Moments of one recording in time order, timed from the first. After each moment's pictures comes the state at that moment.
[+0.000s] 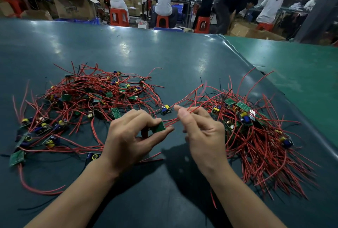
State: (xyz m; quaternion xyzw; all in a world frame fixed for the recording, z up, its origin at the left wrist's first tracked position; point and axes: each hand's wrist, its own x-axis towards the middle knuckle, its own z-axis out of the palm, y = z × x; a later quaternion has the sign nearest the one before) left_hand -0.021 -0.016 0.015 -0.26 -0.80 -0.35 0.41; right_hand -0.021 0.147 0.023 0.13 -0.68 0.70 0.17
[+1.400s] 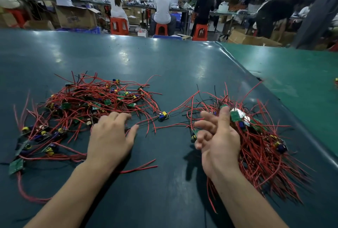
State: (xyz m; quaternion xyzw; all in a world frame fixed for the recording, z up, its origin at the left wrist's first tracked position) left_hand -0.037 -0.045 0.007 0.03 -0.96 -0.15 0.24; right_hand -0.031 0.166 0.035 -0.12 -0.46 0.87 0.13
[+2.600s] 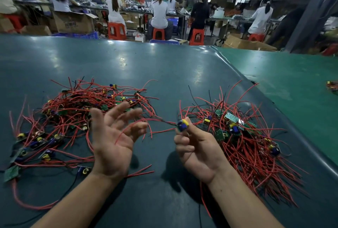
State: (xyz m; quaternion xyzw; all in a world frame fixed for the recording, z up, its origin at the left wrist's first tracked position) left_hand -0.018 -0.009 0.028 -0.05 -0.44 -0.88 0.16; right_hand -0.033 0.165 0.039 -0.04 -0.31 0.92 -0.23
